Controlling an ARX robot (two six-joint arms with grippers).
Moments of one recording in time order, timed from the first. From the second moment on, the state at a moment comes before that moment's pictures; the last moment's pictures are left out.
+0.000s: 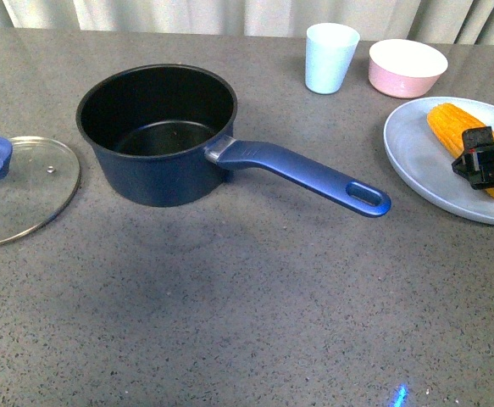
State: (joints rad) left arm 0.00 0.02 0.02 0.00 0.00 -0.01; right arm -0.04 2.02 0.99 0.26 -0.06 -0.22
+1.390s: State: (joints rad) left arm 0.00 0.02 0.02 0.00 0.00 -0.01; right arm 0.54 2.04 1.46 0.06 -0.18 -0.12
